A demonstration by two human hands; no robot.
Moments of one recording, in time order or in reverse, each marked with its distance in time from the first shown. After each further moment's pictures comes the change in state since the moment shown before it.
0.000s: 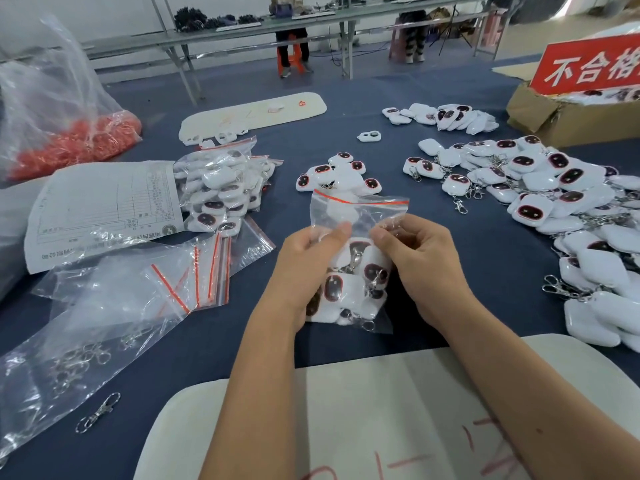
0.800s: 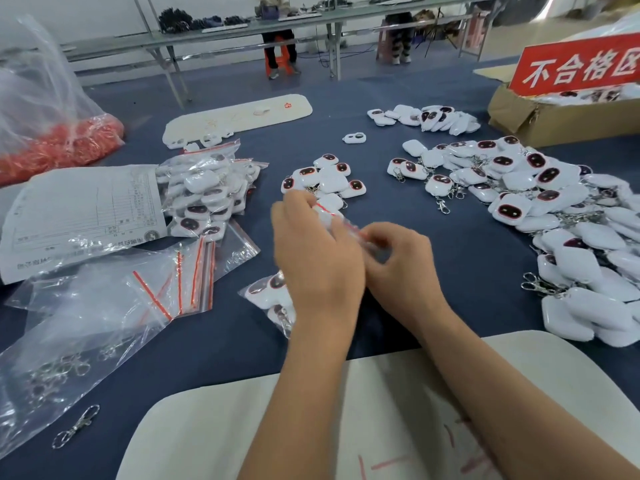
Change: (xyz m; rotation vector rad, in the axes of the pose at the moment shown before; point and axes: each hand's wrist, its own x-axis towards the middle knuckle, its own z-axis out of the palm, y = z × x) left_hand -0.015 0.021 0.057 0.500 0.626 0.505; right_hand -0.010 -0.009 0.004 -0.411 0.041 -0.209
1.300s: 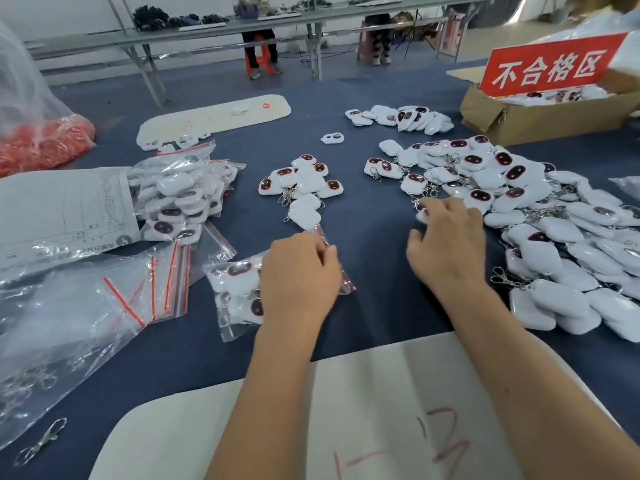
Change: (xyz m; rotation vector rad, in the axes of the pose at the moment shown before) left_hand -0.001 -0.025 0.009 0.400 -0.384 0.058; right_hand 0.031 0.043 -0.063 -0.755 0.088 0.232
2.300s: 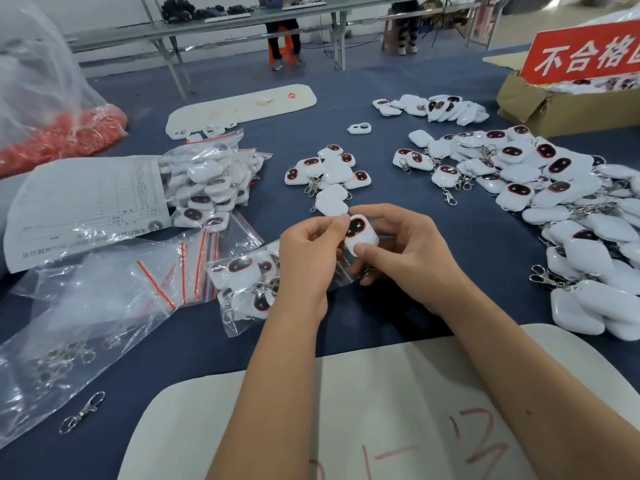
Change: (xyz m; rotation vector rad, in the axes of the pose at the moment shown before) left_hand 0.009 -0.017 0.002 -1.123 -0.136 -0.397; right_hand -0.035 -0.044 0.012 1.244 -0.539 -0.282
